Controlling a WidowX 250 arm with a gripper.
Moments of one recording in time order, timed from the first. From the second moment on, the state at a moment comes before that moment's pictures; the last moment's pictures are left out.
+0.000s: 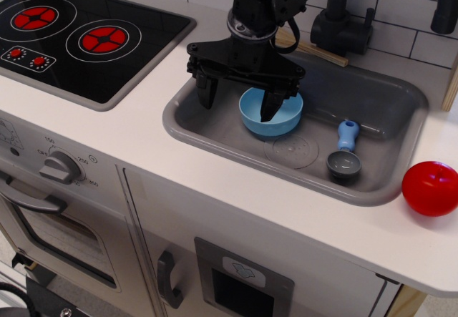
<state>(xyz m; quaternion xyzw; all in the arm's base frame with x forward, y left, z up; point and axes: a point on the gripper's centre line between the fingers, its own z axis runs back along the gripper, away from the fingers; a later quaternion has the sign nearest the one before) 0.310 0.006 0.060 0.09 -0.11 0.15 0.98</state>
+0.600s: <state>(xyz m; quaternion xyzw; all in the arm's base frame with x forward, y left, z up) 0.330 -0.014 0.046 0.09 -0.08 0.17 0.98</state>
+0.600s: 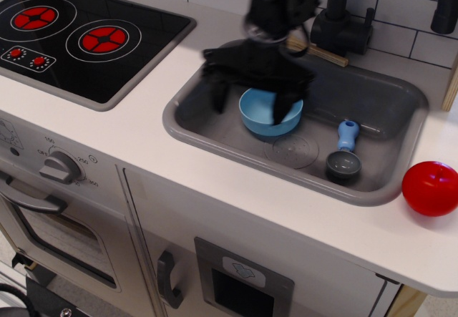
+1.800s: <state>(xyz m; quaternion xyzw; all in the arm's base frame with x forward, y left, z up) 0.395 -0.075 -0.004 0.04 -0.09 0.21 0.97</state>
